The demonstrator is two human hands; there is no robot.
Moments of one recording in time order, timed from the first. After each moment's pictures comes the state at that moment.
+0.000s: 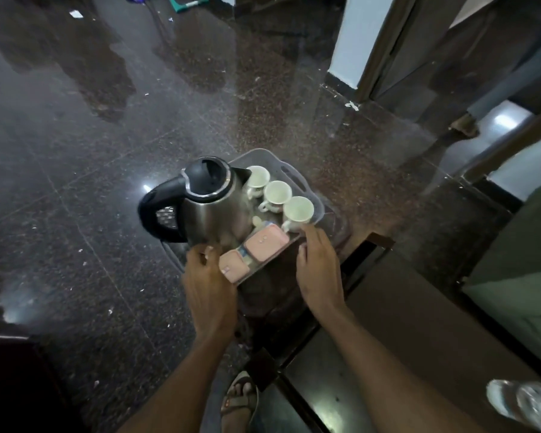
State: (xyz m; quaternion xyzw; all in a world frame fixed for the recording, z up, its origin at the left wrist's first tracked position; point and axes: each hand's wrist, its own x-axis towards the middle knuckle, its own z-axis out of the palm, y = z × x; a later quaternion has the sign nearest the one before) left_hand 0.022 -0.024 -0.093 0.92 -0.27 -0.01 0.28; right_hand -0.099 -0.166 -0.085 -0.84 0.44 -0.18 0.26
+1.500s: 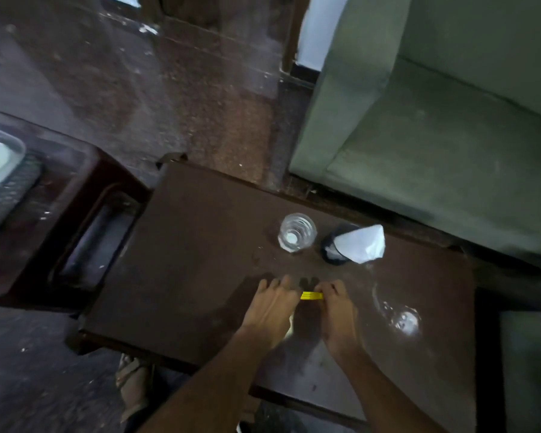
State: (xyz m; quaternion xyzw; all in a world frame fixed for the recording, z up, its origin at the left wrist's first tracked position) left_hand -0.496 -0.096 -0.157 0.56 -0.79 -0.22 -0.07; right_hand -0.647 -0.095 -0.141 -0.62 0.73 0.02 0.27
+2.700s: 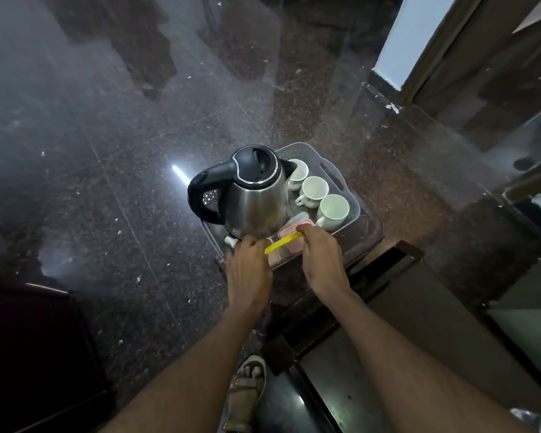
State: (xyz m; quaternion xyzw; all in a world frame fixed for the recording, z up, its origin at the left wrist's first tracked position) left_hand 0.025 -0.026 -0.085 0.92 -0.31 -0.10 0.23; right_hand -0.056 -0.151 -0.083 -0.88 0.37 -0.13 0.27
